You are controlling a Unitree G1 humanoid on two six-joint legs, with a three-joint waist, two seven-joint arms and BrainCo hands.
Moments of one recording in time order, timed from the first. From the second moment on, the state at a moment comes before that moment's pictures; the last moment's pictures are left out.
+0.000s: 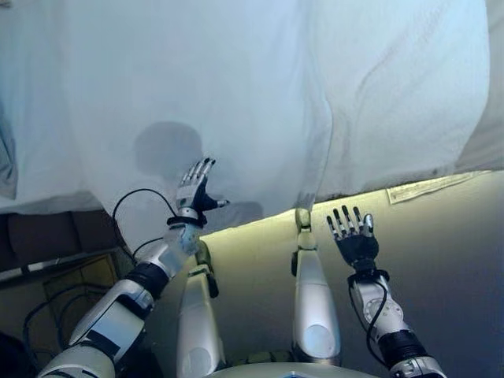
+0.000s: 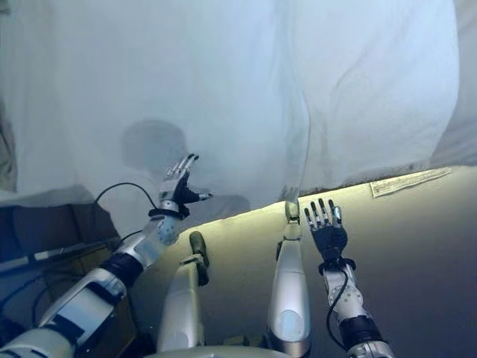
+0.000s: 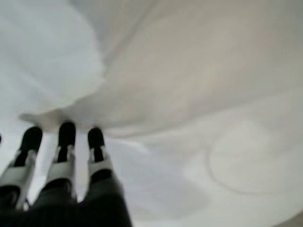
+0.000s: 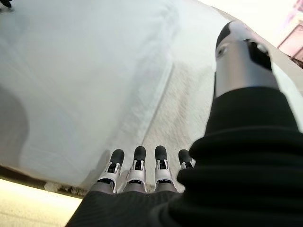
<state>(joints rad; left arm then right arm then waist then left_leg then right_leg) -0.60 0.41 -0.61 0.73 0.46 -0.03 0.62 -0.03 -0.29 0.09 0.41 1.44 -0.13 0.27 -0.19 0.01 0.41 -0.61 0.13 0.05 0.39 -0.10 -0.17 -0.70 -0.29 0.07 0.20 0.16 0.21</state>
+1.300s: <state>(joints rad) -0.80 0.37 -0.67 0.84 0.60 0.33 0.74 -0.17 -0.29 0.10 0.16 1.42 -0.13 0.14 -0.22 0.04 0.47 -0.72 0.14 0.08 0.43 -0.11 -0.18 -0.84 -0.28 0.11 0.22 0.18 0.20</state>
